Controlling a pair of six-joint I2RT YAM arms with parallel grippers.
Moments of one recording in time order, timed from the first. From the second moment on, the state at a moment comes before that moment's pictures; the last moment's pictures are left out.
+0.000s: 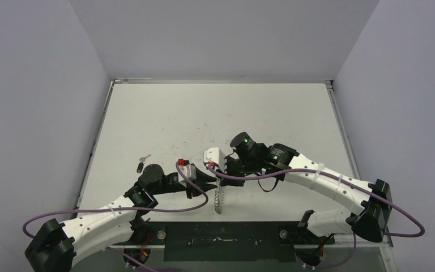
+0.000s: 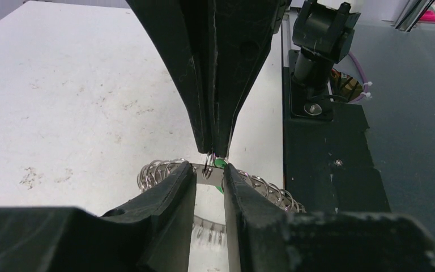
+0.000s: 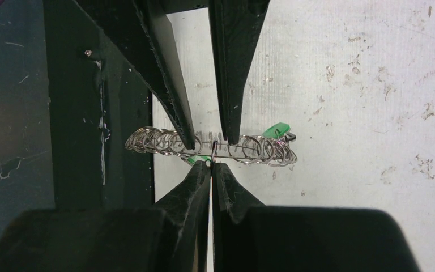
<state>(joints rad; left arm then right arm) -0.81 0.83 0.26 0.55 0.62 -0.04 0.99 1.29 1.13 -0.71 -0.43 -0.41</state>
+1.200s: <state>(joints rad) -0.84 0.89 0.26 0.60 0.62 0.02 0.98 1.29 1.14 -0.72 -0.45 -0.40</state>
